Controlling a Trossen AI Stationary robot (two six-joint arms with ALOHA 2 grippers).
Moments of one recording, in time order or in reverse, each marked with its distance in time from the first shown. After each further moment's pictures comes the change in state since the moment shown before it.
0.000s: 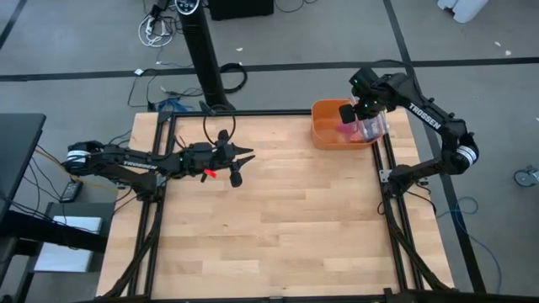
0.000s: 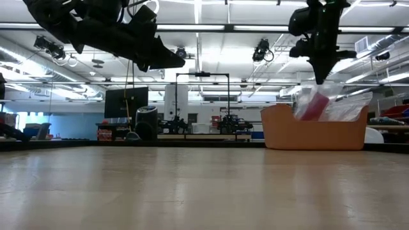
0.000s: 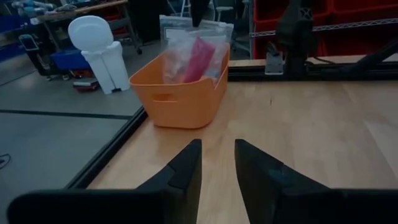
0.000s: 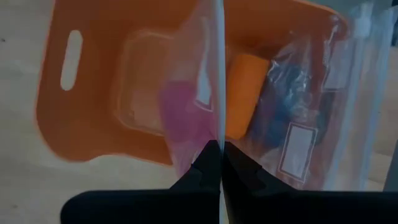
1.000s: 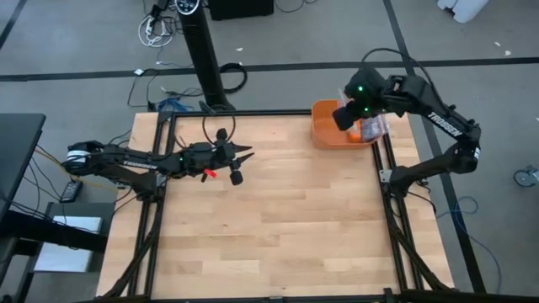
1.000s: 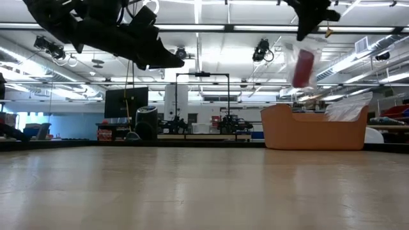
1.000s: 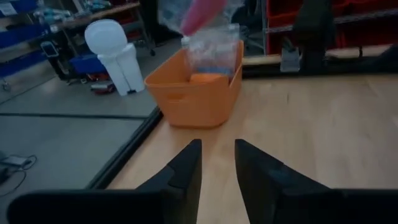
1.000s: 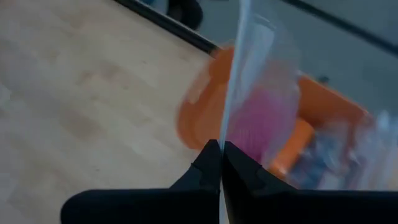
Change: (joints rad) left arm 0.002 0.000 -0.001 0.000 -0.054 0.050; right arm 0.392 -0.036 0.325 -0.092 0.097 0.008
